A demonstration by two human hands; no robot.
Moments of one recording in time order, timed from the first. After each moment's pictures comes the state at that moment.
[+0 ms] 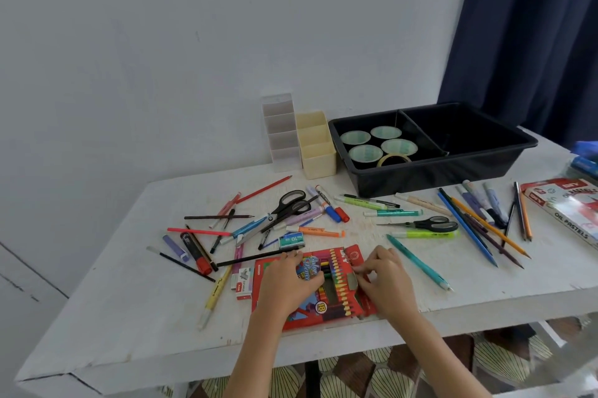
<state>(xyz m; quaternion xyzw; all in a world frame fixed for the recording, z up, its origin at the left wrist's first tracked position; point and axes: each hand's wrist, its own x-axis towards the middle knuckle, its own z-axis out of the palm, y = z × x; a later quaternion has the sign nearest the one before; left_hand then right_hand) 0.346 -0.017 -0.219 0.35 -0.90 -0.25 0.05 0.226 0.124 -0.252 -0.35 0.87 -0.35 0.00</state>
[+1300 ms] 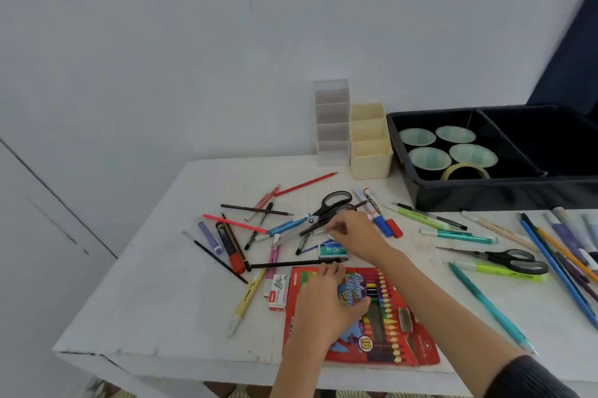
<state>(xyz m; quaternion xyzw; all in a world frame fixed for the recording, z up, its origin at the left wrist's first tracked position) 0.342 -0.026 -0.231 0.33 -0.91 -0.24 0.06 0.190 -0.039 -0.218 -0.52 0.78 -0.32 0.15</state>
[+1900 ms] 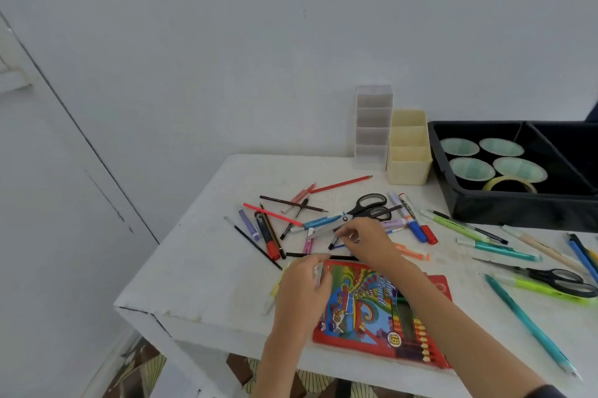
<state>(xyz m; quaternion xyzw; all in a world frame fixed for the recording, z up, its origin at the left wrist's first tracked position) 0.406 -0.047 -0.214 0.41 -0.81 -0.31 0.27 0.232 -0.046 -0.213 -0.56 0.76 -0.31 0.12</state>
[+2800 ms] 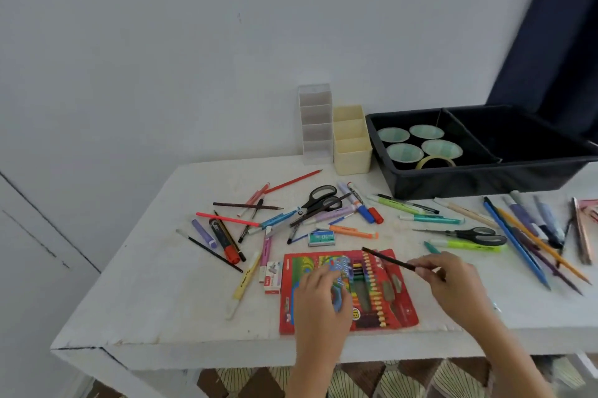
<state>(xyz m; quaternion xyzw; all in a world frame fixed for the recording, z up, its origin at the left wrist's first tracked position) 0.377 0.026 -0.236 0.34 -0.86 -0.29 0.26 0.210 0.147 -0.211 -0.31 0.88 -0.34 0.08</state>
